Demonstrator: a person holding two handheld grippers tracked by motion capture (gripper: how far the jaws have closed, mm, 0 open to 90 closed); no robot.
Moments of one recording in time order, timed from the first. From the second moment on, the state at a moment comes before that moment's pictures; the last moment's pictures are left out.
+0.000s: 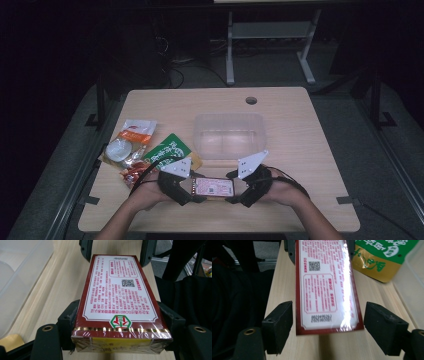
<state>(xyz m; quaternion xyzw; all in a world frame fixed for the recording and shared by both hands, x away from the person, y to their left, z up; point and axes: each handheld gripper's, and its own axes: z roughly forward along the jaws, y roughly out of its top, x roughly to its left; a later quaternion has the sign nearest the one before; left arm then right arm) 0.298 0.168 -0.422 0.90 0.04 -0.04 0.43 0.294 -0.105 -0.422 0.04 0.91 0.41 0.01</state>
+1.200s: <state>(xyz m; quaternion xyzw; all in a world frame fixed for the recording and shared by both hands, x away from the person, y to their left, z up) 0.353 0.162 -0.381 0.90 0.09 0.00 0.42 0.273 -0.192 -0.447 0.19 0.91 0.37 0.05</state>
